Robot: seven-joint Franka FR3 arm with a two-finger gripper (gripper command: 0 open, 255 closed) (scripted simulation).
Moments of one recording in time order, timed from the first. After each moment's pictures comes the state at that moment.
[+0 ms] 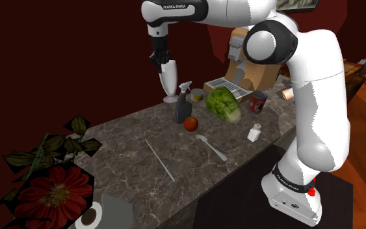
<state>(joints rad) -0.01 0.54 0.03 -1.14 -0.02 1.64 0.01</state>
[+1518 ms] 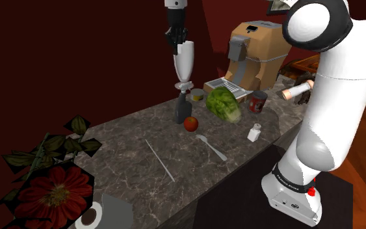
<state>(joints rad) -0.04 0.25 0.02 -1.30 -0.01 1.51 -0.03</state>
